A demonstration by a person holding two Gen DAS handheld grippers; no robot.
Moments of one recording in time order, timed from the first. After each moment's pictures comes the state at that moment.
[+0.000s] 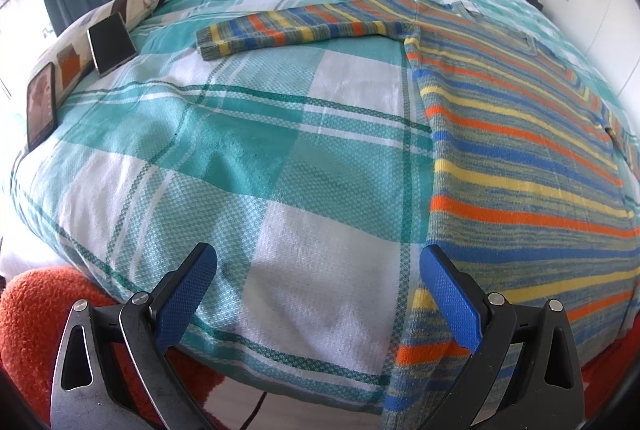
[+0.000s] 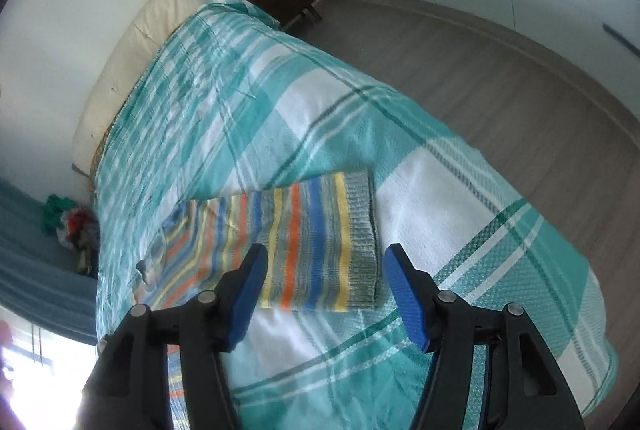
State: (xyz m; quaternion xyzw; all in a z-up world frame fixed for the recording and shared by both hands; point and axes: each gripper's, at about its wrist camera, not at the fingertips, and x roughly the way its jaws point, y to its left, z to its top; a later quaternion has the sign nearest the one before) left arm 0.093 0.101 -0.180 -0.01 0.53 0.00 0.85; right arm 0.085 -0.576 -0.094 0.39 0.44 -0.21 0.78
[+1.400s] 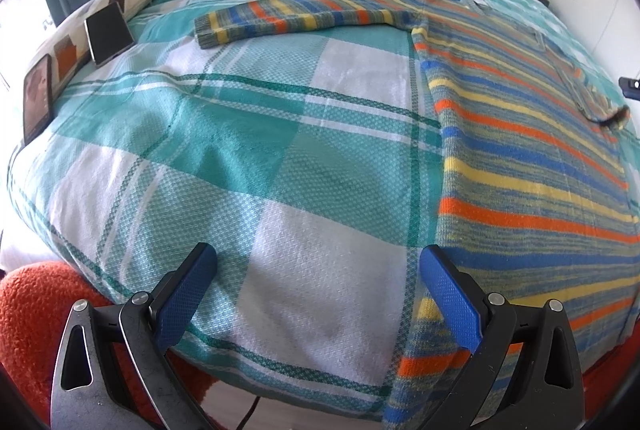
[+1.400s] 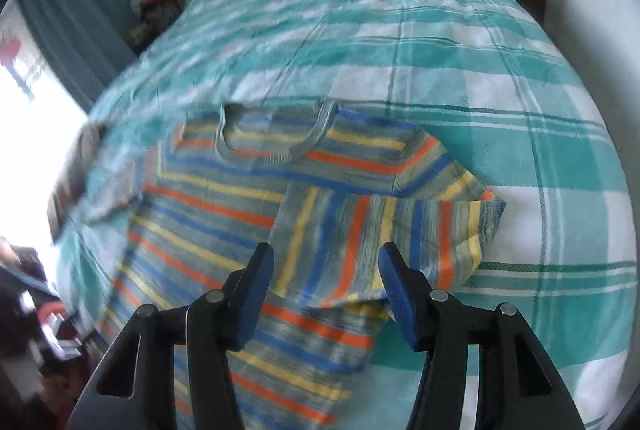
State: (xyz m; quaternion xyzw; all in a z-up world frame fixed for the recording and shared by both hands) left arm 0.101 0.099 -0.188 -0.01 0.55 0.00 0.84; right arm 0.275 -0.312 -0.093 -0.01 0.57 0.09 0.82
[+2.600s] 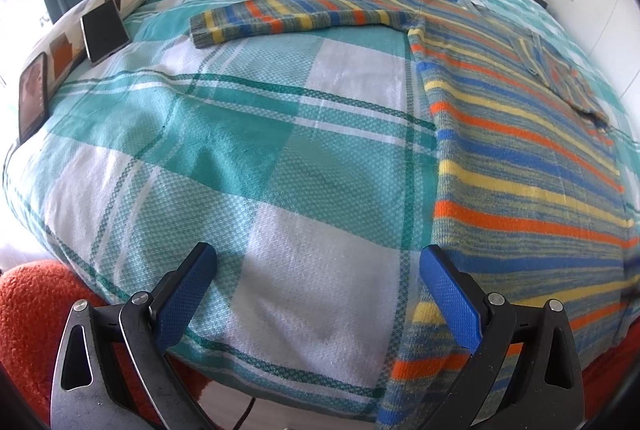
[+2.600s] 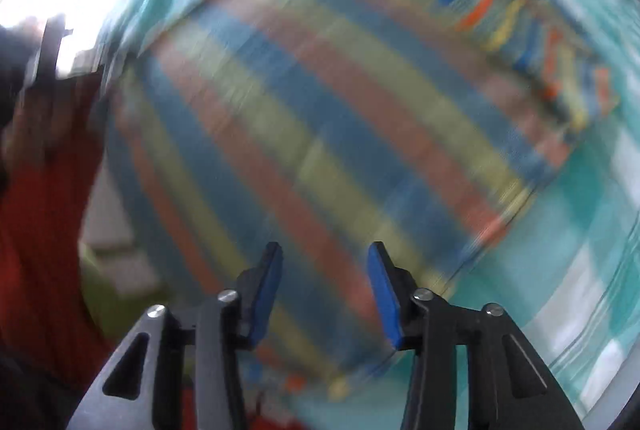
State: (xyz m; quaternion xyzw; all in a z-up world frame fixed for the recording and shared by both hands) left arm 0.102 0.100 -0.187 -0.02 0.55 -0.01 0.84; right arm 0.071 -0.234 -0.164 -0.18 0.72 0.27 0.61
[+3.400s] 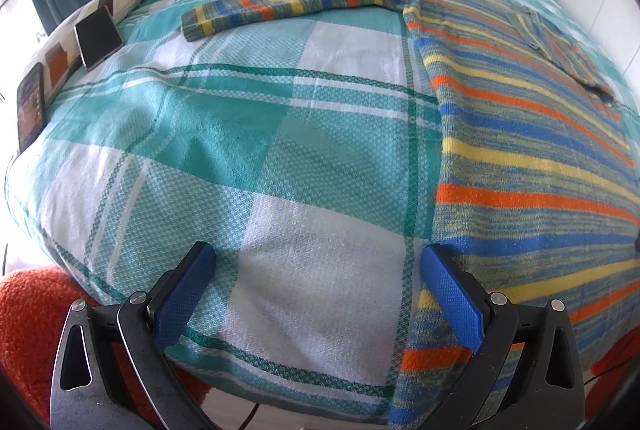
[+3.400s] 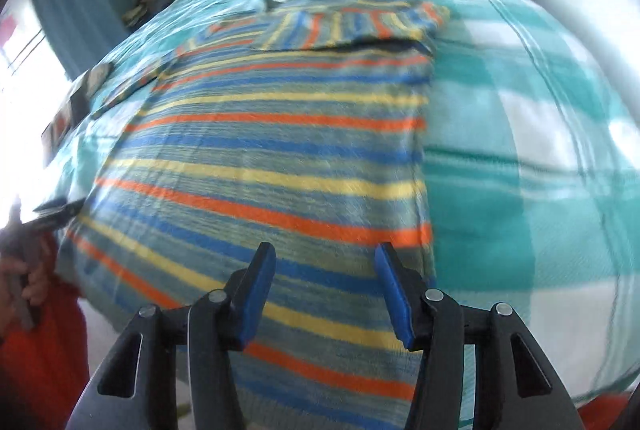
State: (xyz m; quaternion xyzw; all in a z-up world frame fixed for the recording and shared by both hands) left arm 0.100 0.094 -0.200 0.01 0.55 -0.01 0.83; right arm 0.043 -0.268 -0.159 0.08 0.55 0.00 0.83
